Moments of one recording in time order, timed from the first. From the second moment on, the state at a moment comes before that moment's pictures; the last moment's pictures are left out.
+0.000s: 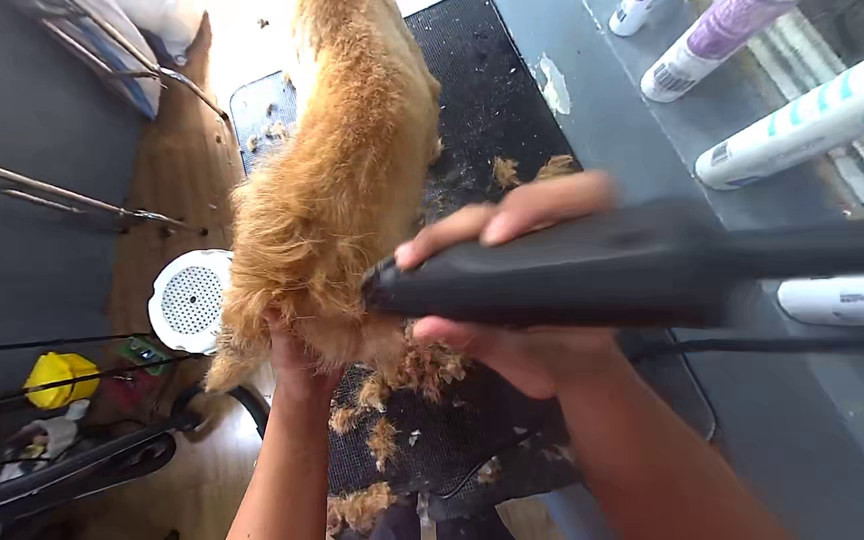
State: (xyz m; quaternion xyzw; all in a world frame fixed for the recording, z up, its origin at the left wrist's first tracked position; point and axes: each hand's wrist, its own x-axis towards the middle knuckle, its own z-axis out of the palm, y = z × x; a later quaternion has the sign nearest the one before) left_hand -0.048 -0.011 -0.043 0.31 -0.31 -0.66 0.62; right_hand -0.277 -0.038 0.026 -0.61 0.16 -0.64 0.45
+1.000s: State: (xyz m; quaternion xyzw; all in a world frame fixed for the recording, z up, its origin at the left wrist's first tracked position) left_hand -0.017 -0.023 -0.044 0.25 -0.34 -0.75 0.51; right_hand -0.232 0.007 0.000 -0.52 0.18 -0.77 0.33
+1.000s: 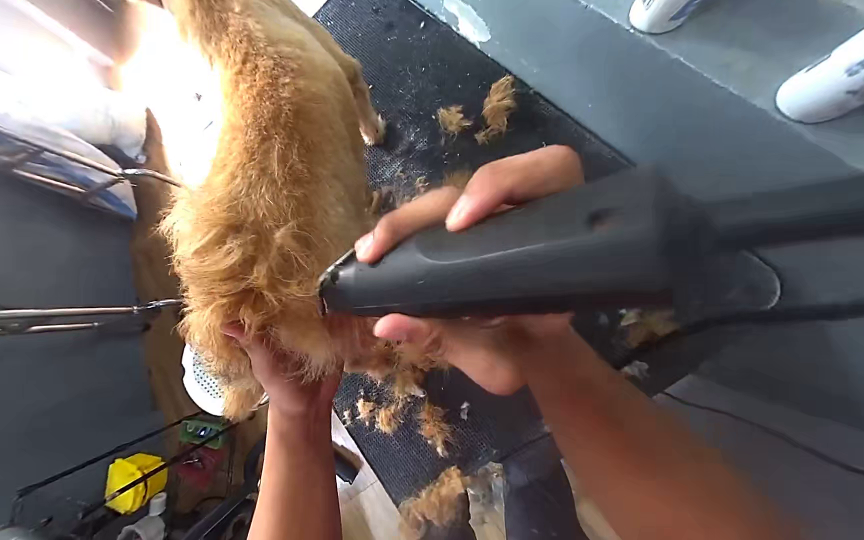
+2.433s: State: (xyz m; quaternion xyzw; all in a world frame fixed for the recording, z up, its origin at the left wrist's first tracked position) left_hand -0.042 -0.019 -0.034 0.23 -0.35 -0.71 0.57; right_hand -0.261 -0.047 0.006 -0.50 0.18 -0.76 0.37
